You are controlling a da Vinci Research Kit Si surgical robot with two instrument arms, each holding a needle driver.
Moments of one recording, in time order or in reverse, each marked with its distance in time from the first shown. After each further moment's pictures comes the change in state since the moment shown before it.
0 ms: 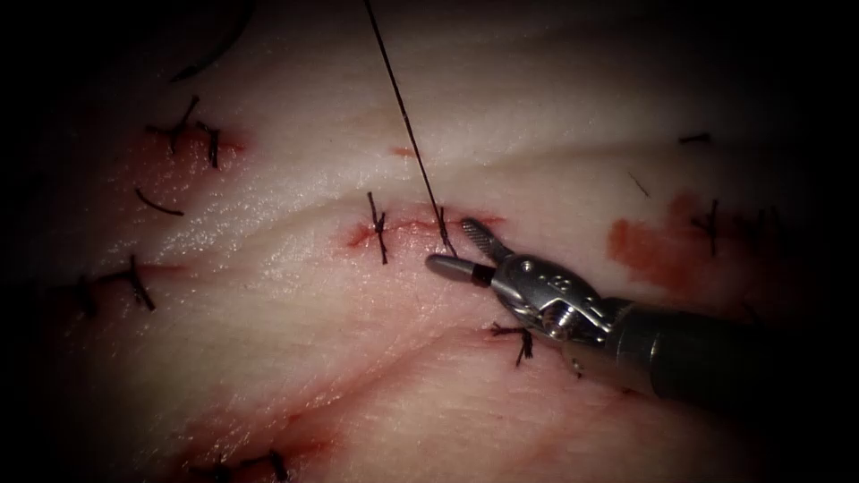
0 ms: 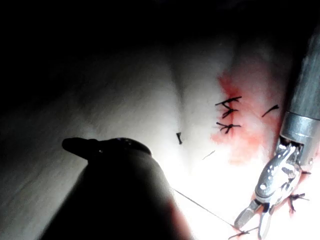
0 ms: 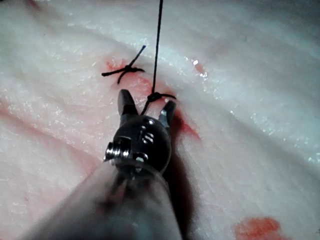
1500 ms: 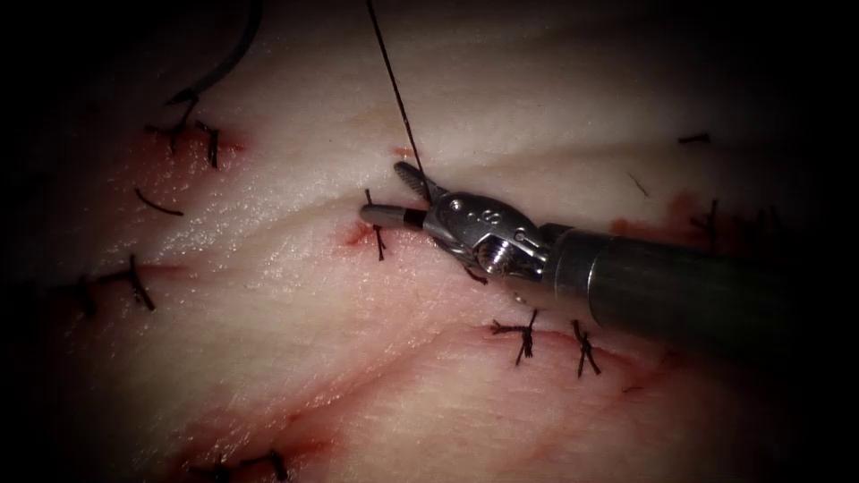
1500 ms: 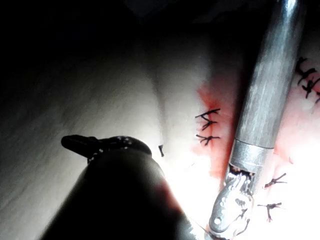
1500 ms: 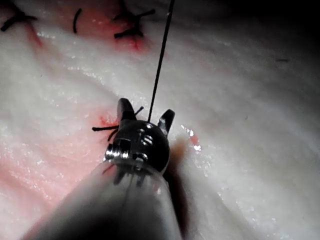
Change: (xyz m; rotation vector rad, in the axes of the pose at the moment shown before) right arm 0.006 0.000 0.007 0.049 0.008 -0.158; left arm 0.003 0.001 -0.004 0.002 0.037 -0.005
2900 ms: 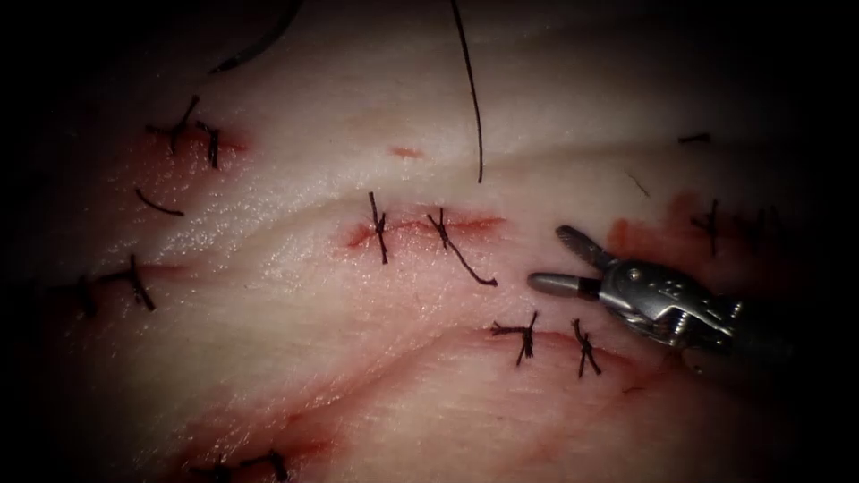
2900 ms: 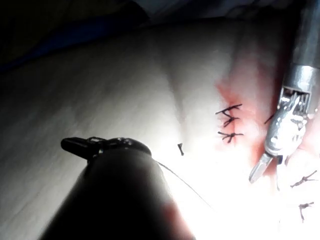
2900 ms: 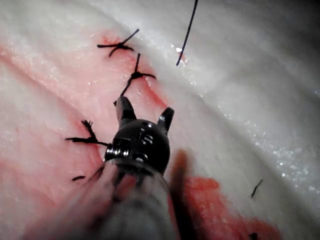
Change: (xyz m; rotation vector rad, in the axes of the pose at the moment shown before) right arm -0.003 0.003 -0.021 -0.109 0.044 0.003; left arm -0.003 0.003 0.008 0.055 -0.030 0.087
